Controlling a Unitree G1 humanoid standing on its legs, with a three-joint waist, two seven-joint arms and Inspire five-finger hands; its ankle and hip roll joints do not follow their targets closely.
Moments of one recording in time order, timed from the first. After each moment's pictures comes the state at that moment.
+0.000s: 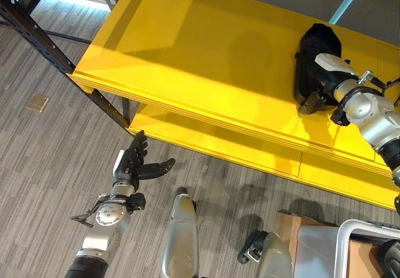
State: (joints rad) left arm -0.05 0.57 -0.12 0.19 -0.51 -0.11 0.15; right arm -1.10 -0.94 0.77 0.72 -0.07 -0.01 0.05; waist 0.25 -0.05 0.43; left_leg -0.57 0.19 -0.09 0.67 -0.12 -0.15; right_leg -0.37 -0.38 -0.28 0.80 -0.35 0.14
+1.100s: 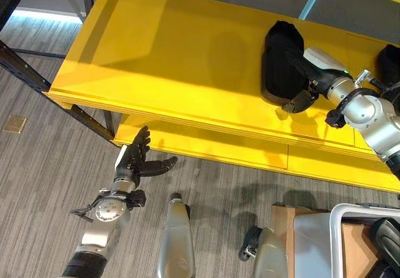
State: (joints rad) left arm -0.08 0.58 -0.14 0.18 -0.48 -0.11 0.12; right arm -0.95 -1.01 0.63 0.42 -0.02 -0.04 0.06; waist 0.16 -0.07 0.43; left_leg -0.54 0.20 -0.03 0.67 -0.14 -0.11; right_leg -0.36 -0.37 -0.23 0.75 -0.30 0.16
